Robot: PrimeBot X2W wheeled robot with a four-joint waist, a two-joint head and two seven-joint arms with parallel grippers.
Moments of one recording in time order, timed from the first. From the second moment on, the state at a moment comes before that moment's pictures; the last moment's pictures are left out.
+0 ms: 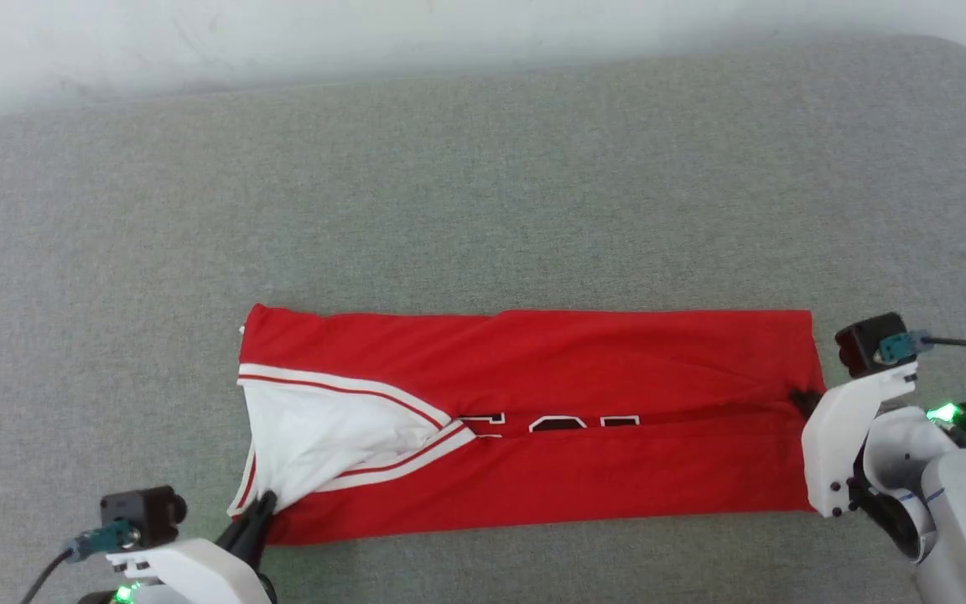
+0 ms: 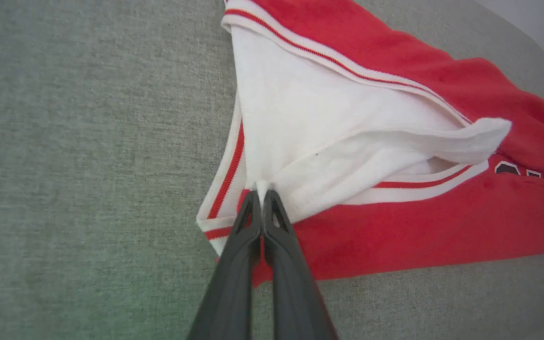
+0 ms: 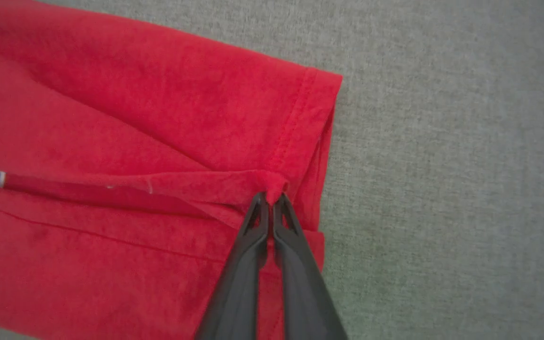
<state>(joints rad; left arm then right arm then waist) 0.06 0.50 -0.36 0.03 -0.83 0.18 0.09 -0.31 -0.31 0.17 0.39 0.28 0.13 0.44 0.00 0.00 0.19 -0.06</state>
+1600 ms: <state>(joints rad) -0.14 0.18 -0.08 0.09 -0.27 0.07 -0.26 -0.21 -0.05 -0.27 0.40 0.22 0.13 0.44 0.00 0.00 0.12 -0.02</state>
